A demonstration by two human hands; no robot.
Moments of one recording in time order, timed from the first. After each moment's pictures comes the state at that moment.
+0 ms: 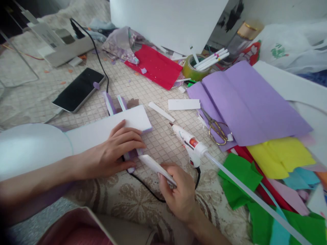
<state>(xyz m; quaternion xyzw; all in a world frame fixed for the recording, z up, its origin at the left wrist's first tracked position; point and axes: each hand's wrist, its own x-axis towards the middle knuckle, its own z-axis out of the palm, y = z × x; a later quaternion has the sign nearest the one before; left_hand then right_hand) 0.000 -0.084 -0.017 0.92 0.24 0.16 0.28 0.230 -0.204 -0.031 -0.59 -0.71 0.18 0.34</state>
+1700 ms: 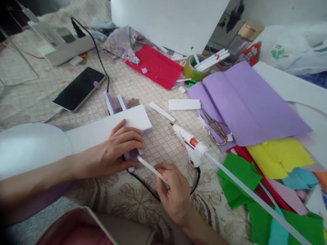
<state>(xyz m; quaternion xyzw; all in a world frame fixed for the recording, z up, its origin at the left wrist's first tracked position) 0.001 -0.083 -0.016 0.91 0.25 0.16 0.29 0.220 -0.208 -0.037 -0.58 -0.73 0.16 0.34</state>
